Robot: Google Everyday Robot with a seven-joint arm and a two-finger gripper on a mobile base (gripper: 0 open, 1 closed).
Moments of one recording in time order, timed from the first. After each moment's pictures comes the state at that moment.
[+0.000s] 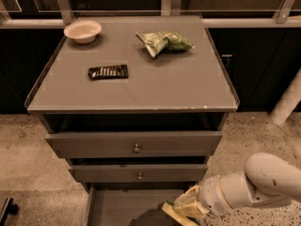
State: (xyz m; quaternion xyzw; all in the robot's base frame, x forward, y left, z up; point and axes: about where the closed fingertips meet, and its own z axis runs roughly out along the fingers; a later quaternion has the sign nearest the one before) arm 0.341 -0.100 0.598 -0.44 0.80 0.35 0.21
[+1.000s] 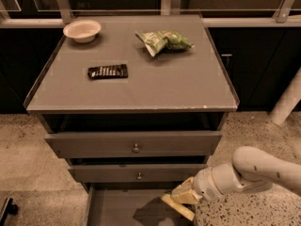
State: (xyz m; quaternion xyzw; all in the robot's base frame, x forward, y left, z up) arm 0.389 -0.107 0.542 -0.44 0.80 0.37 0.20
